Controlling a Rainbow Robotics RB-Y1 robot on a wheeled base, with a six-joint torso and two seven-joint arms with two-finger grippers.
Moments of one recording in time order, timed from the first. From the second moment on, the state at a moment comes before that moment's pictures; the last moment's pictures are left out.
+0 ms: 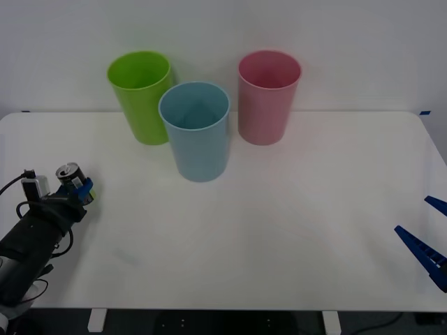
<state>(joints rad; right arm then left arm) 0.35 -0.40 -0.52 -1.66 0.96 -1.22 0.00 -0.13 0.28 0.35 -1.13 -1.14 -0.53 -0.16</state>
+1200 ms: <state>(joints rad) 0.35 -0.40 -0.52 -1.66 0.96 -1.22 0.00 0.07 0.28 0.29 -1.65 -1.12 -0.60 -0.02</state>
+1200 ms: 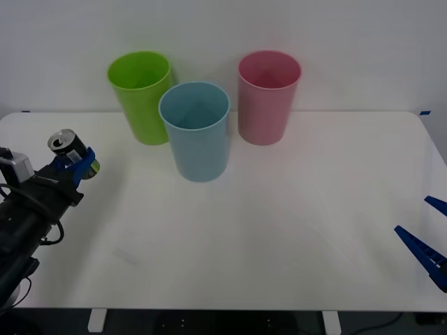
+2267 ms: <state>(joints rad) 0.35 -0.40 -0.52 -1.66 0.96 -1.22 0.00 -0.04 0.28 0.25 -1.89 -1.31 -0.63 0.38</state>
